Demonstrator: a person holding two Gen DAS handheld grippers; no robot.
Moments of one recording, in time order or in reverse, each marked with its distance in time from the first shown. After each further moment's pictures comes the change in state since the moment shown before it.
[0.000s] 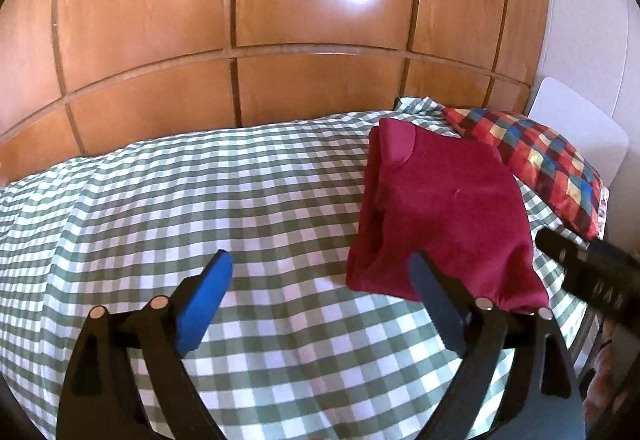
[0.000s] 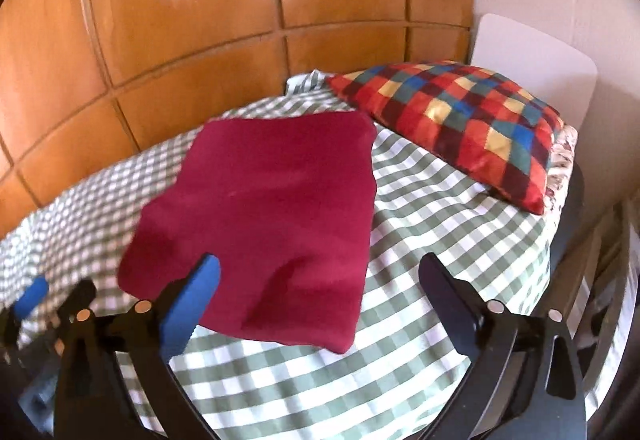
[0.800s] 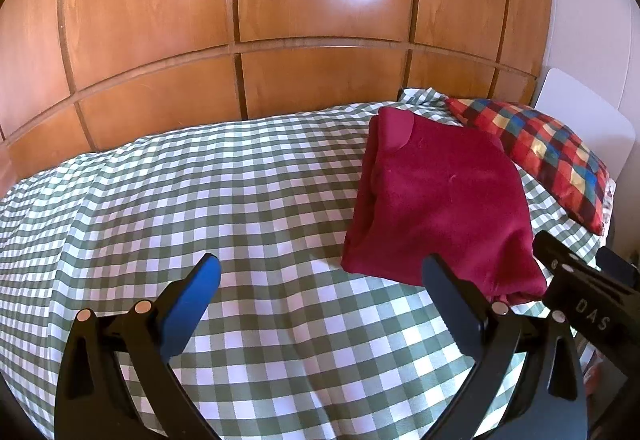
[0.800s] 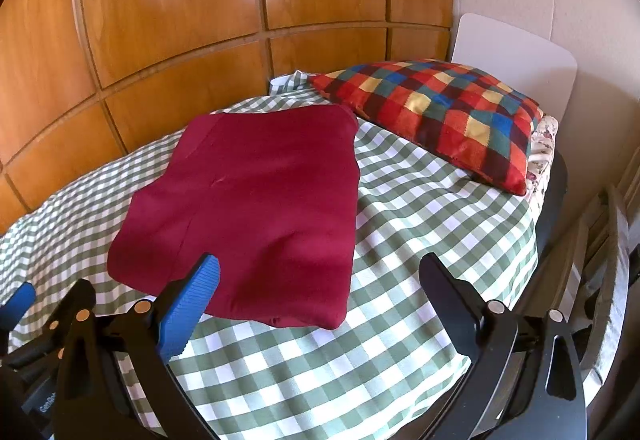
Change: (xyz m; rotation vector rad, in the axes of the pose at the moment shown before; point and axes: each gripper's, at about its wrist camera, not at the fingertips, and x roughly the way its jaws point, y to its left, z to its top) left arm -0.006 -0.016 -0.006 0.009 0.025 0.046; right arm -0.001 -0.002 -0.015 0.005 -0.009 -0.058
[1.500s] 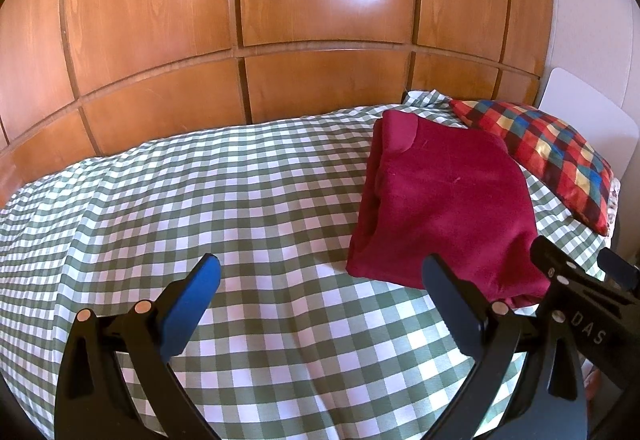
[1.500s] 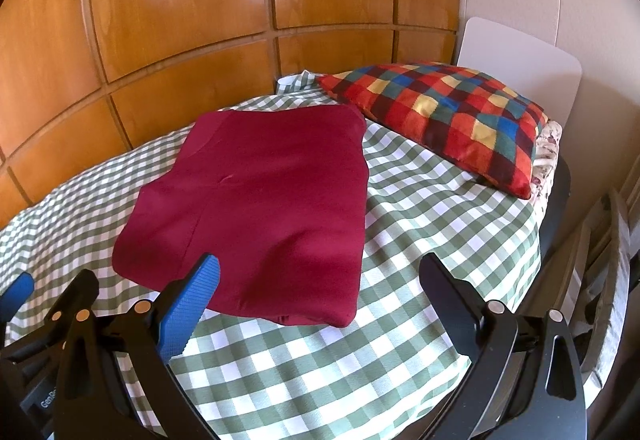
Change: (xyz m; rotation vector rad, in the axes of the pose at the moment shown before) left arm 0.000 0.000 0.000 0.008 -0.014 0.018; right arm -0.001 0.009 -0.002 -0.024 0.000 0.011
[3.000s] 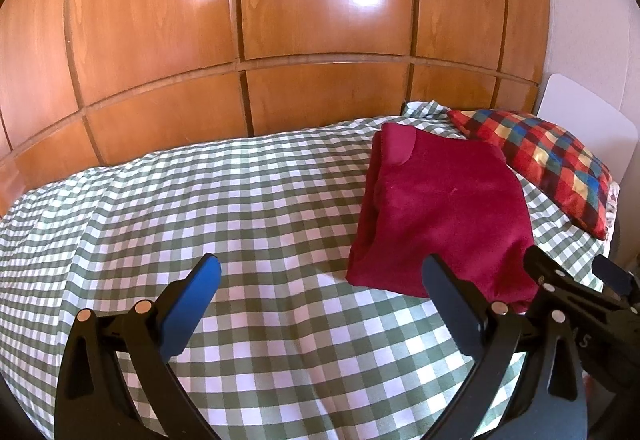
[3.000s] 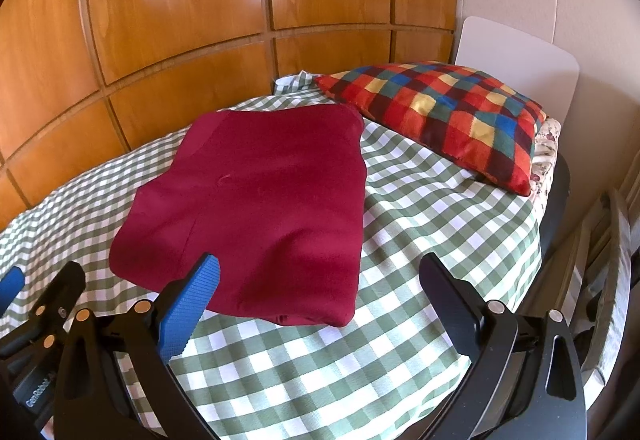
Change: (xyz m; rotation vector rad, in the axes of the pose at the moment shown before) left arm -0.007 -0.005 0.002 -0.003 -0.039 0.014; right arm 0.001 -0.001 -0.002 0.012 0.005 -0.009
